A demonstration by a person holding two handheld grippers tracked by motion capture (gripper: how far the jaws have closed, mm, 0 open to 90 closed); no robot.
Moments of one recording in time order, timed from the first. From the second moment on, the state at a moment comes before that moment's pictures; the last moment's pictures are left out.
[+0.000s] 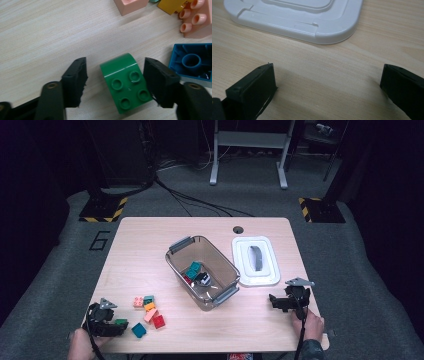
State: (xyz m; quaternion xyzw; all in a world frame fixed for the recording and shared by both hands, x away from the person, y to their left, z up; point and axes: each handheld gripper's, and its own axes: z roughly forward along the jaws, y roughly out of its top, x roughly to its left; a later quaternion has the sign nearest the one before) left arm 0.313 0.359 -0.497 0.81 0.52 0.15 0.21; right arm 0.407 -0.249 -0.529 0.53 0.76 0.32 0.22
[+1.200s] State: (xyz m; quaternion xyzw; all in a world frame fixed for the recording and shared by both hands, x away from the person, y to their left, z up) left arm 0.329 0.350 -0.475 0.82 0.49 0.18 0.23; right arm 0.407 -0.249 -0.529 0.53 0.76 0.32 0.22
